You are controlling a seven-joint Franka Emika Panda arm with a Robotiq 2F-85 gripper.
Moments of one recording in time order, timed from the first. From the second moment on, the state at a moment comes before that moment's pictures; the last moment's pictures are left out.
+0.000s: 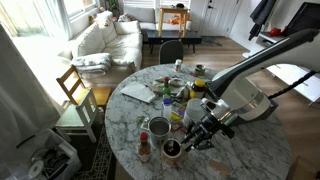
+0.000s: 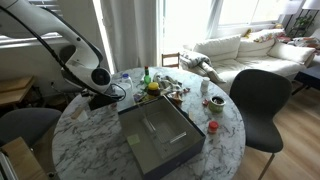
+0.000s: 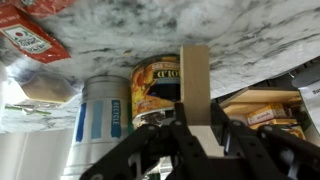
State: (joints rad) arm -0.01 0.28 0.11 -2.38 1.39 2.36 -2.38
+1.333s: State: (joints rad) arm -0.01 0.33 0.05 -2.35 1.38 2.25 -2.46
